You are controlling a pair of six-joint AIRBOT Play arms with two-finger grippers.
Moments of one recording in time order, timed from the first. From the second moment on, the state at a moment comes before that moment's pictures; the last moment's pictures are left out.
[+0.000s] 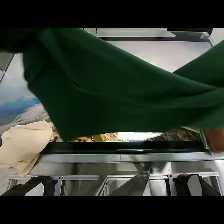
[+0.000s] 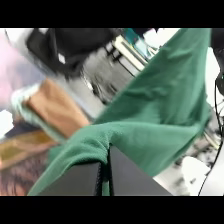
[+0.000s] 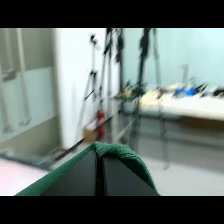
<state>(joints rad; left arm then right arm) 0.09 -1.17 1.50 0.11 -1.51 -1.13 -0.75 -0.75 1.53 -0.10 1.16 0.75</state>
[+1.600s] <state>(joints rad) 0.20 -1.69 1.35 0.69 -1.69 -1.19 -0.63 -1.55 1.03 -0.74 1.44 1.02</state>
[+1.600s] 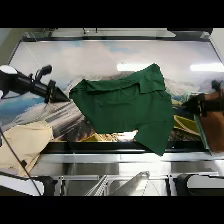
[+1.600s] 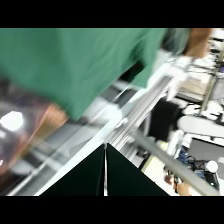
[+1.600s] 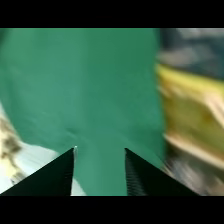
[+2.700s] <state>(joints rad) 0.16 -1.41 0.95 0.81 -1.36 -1.16 -0.44 -1.44 0.84 -0.71 1.13 0.93</state>
